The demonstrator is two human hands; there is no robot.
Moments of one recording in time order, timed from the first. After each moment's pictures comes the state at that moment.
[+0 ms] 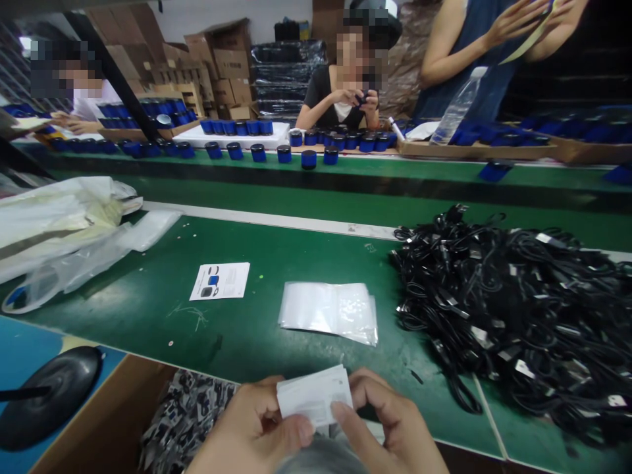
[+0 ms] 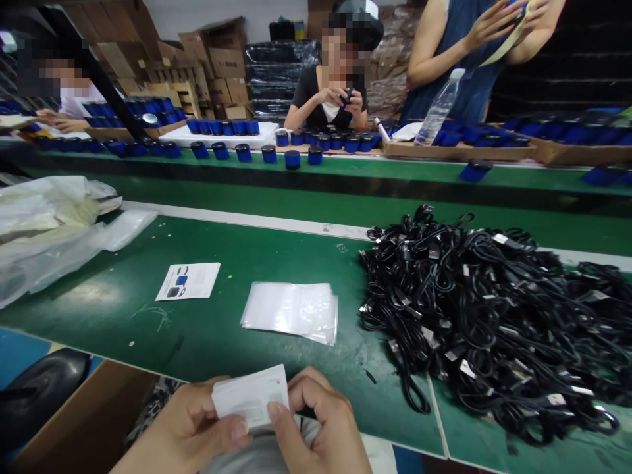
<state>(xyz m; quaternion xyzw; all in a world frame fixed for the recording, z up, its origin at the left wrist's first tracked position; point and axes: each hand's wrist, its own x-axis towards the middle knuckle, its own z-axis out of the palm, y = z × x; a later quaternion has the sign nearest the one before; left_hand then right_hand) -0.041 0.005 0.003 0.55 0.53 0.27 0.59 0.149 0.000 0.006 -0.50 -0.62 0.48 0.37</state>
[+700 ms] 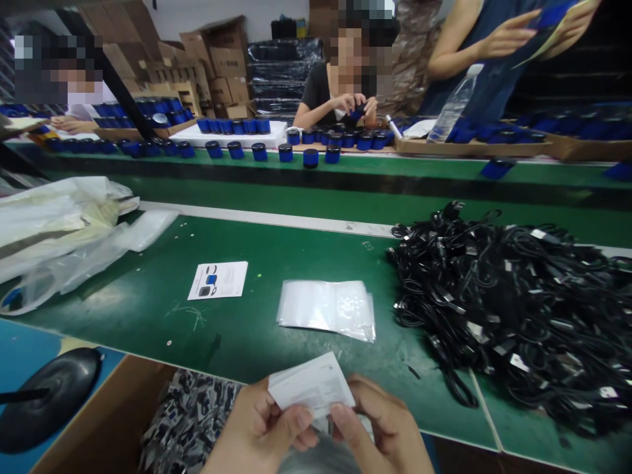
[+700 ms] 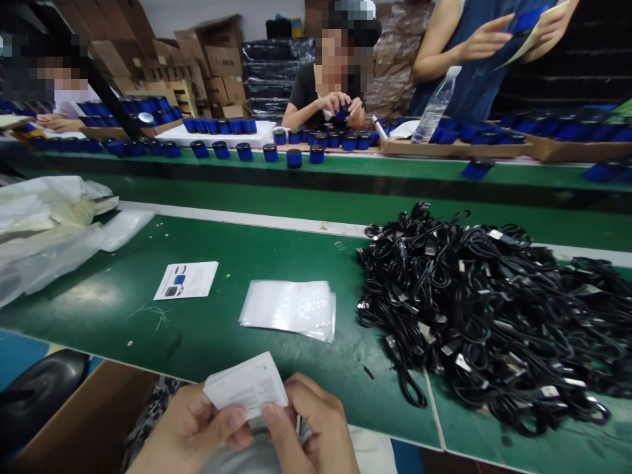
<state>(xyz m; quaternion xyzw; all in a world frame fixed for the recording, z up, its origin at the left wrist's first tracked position) -0.022 0.000 0.021 0.37 0.56 0.34 0.65 0.144 -0.006 -0.003 -0.46 -0.64 0.46 0.41</state>
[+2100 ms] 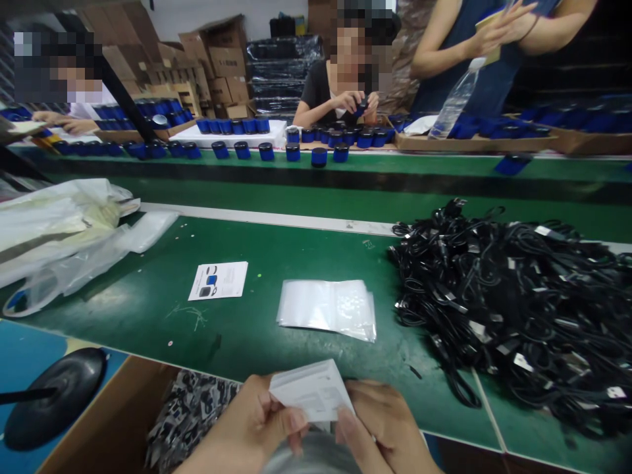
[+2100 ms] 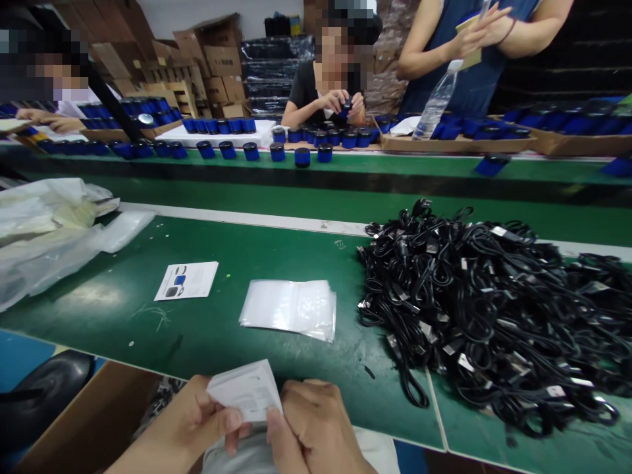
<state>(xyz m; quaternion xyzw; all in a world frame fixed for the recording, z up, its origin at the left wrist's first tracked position) -0.036 0.011 0.014 0.49 0.48 0.26 0.68 0.141 0.000 -0.029 -0.39 -0.75 0.29 0.45</state>
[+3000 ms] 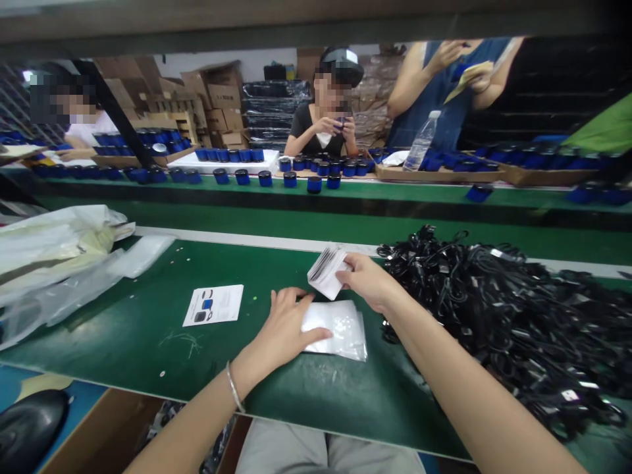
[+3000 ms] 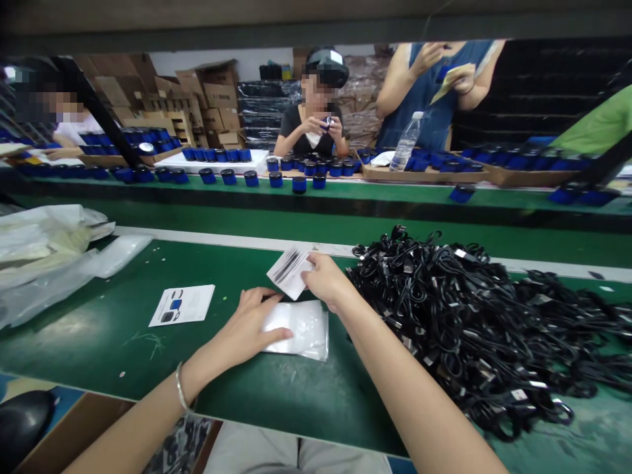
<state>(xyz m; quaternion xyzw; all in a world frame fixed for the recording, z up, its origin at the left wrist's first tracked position) -0.009 0.123 0.014 0.81 0.51 0.18 0.23 0.164 0.173 0.041 -0.56 -0.56 0.49 0.36</state>
